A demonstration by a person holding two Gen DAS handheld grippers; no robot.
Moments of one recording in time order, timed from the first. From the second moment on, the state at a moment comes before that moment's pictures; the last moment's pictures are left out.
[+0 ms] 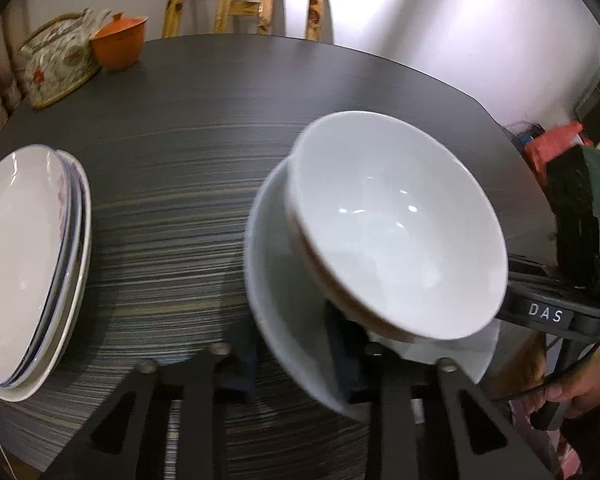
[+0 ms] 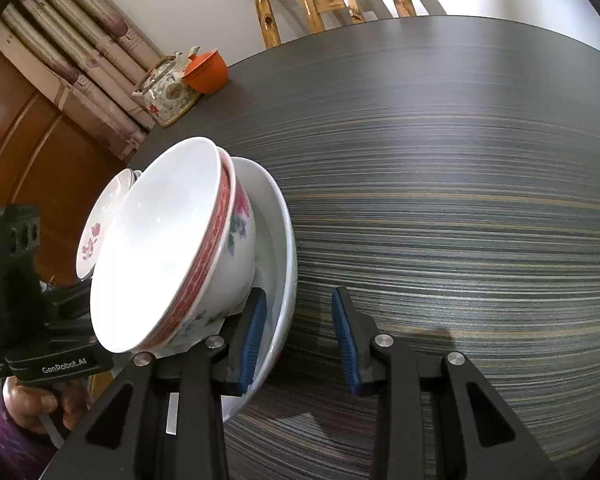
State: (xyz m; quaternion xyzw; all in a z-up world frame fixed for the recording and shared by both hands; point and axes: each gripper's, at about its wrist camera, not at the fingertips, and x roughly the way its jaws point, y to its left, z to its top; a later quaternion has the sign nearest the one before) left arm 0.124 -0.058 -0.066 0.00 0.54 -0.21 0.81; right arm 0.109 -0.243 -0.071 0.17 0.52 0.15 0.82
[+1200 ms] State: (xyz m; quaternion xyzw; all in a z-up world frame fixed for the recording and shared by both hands) left arm 0.126 -0.047 -0.066 -0.02 0.55 -0.20 0.81; right arm 0.103 -0.238 -0.075 0.19 0.51 0.20 0.82
